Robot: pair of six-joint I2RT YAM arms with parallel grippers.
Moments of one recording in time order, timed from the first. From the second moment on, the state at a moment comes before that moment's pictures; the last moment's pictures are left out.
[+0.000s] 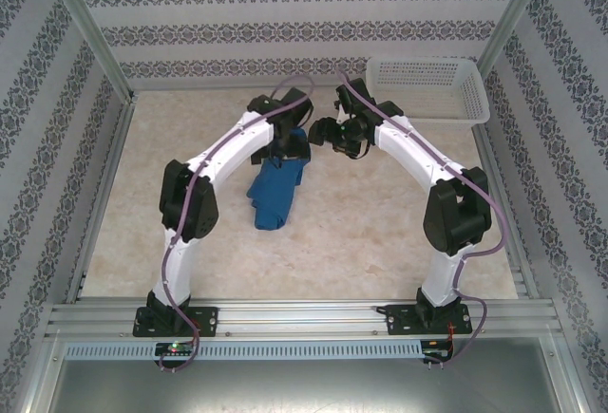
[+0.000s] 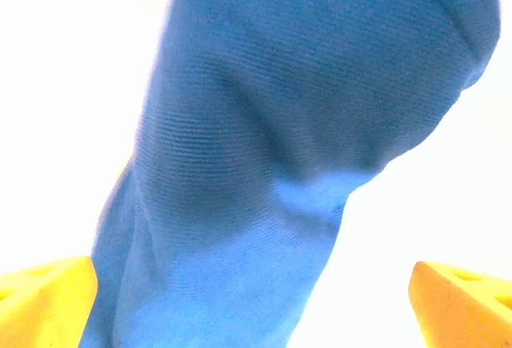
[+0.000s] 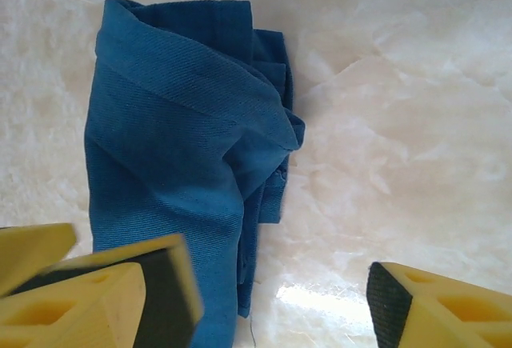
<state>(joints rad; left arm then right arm) -0.55 2.14 2.09 -1.27 -0.13 -0.68 0.42 1.86 1.64 -0.78 -0.29 0.65</state>
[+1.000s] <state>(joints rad) -0.13 1.76 2.01 -1.37 -0.04 -0.60 0.72 2.26 2.35 -1.27 0.06 0.77</state>
